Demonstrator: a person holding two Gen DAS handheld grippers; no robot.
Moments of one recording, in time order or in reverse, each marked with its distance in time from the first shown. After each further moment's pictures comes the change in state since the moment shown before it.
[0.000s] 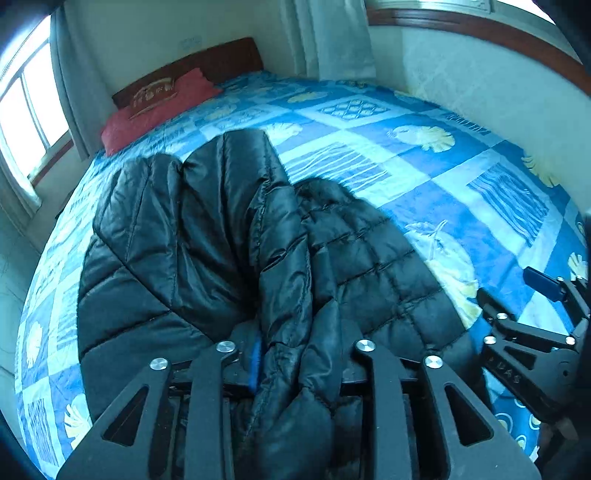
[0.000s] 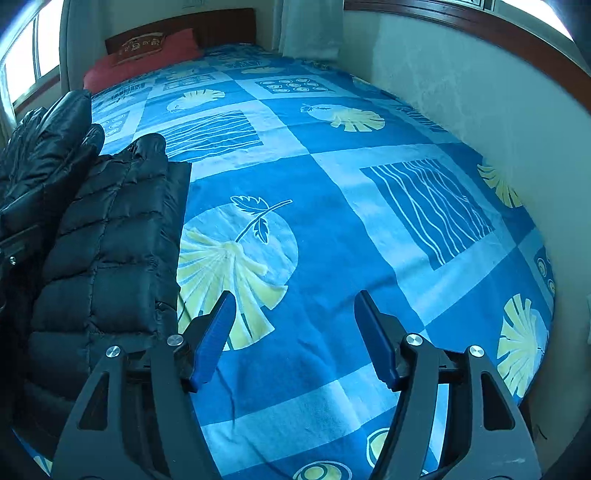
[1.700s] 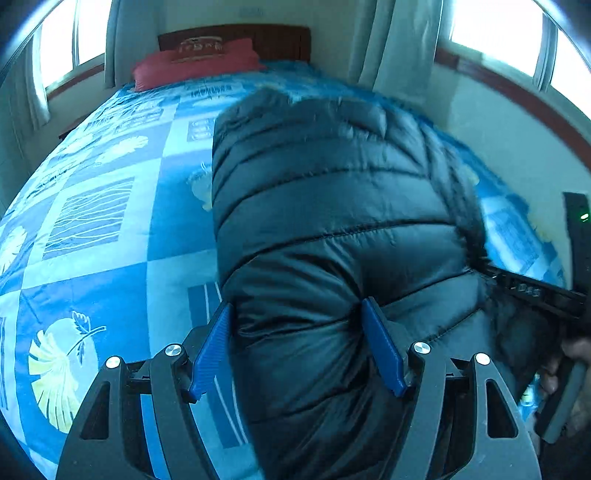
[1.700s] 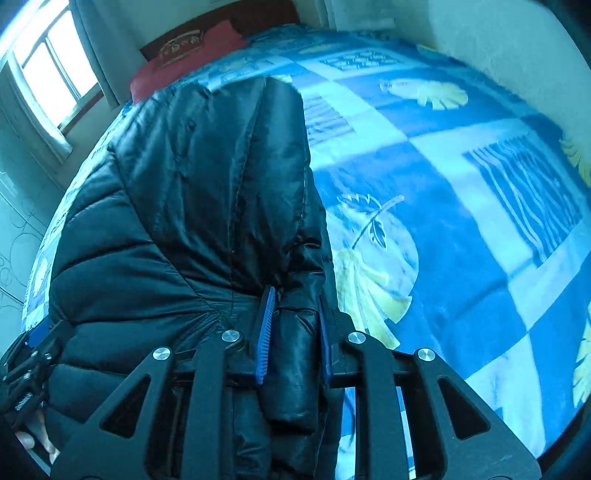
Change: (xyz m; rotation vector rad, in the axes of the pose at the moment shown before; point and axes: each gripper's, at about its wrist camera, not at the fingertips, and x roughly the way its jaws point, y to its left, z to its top) left arm -0.001 0.092 -0.066 -0.281 0.026 -0.101; right arm 0.019 0.032 0.020 0.073 0.123 0.348
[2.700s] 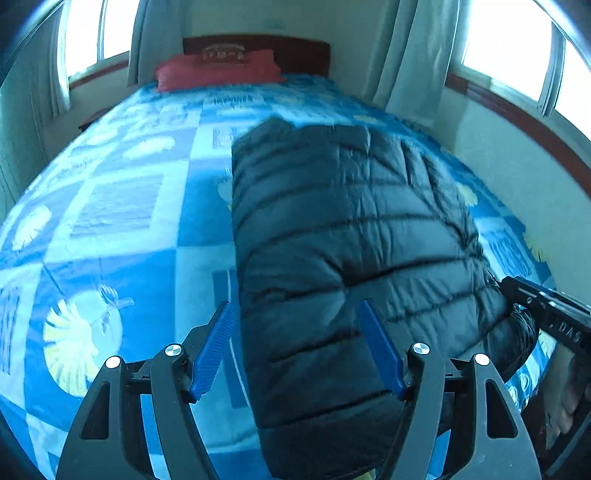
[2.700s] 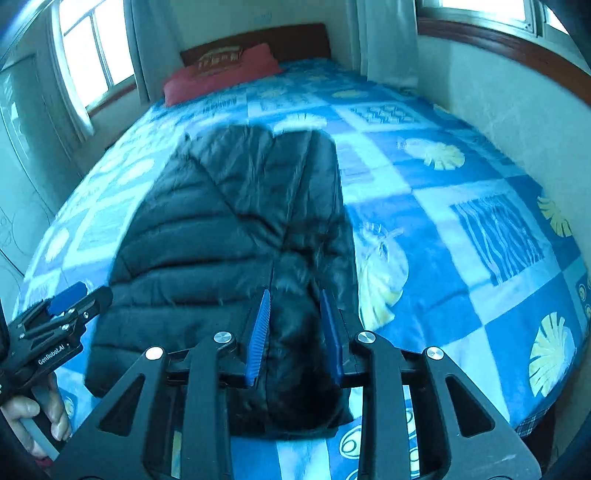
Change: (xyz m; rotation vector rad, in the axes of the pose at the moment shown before) left arm -0.051 0.003 -0.022 -0.089 -0.032 0.001; right arm -0.080 0.048 -0.031 -0.160 -0.086 -0.041
